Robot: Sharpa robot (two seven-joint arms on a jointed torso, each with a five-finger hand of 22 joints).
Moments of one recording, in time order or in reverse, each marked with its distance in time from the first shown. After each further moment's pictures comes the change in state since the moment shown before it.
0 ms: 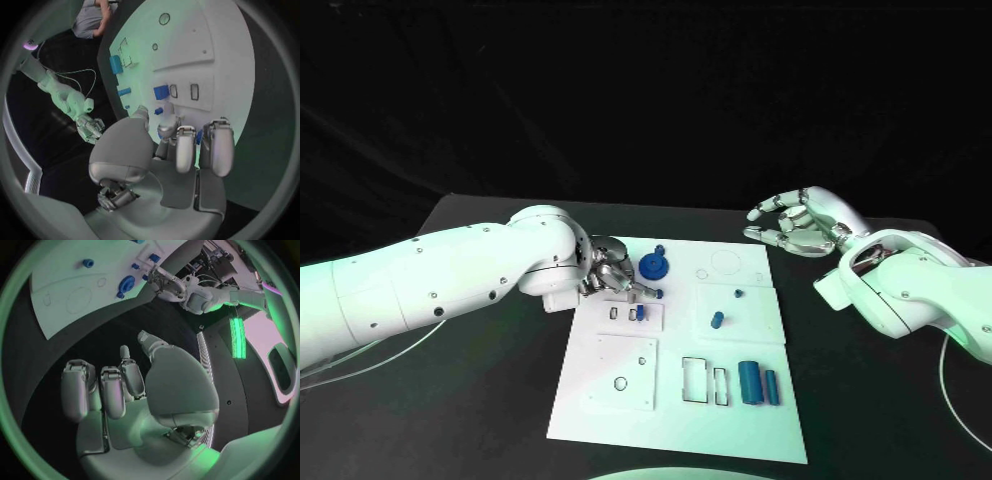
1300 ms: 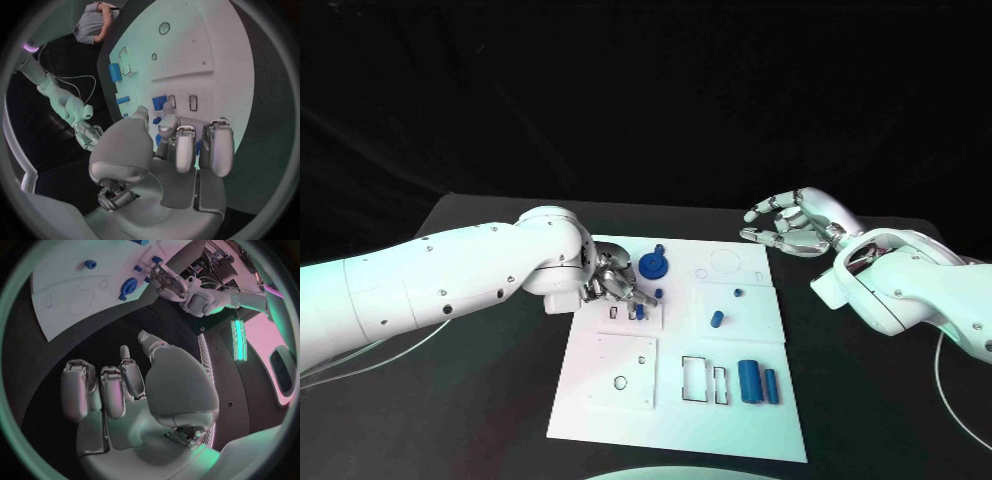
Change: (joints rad) left arm 0.003 0.026 -0.014 -0.023 0.019 0.072 -0.024; left_hand 0.000 0.000 0.003 -0.002 0.000 -0.007 -0.014 0.030 0.054 0.003 -0.003 0.000 0.002 0.000 -0.007 0.000 0.000 0.000 0.003 -0.004 0.004 0.000; right arm -0.002 0.017 -0.002 -0.017 -0.017 0.011 -0.017; right_hand 0.000 0.000 -0.005 0.000 0.004 0.000 0.000 0.000 0.000 0.000 0.000 0.000 0.000 0.000 0.000 0.000 0.000 0.000 0.000 0.000 0.000 0.000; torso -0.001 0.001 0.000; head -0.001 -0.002
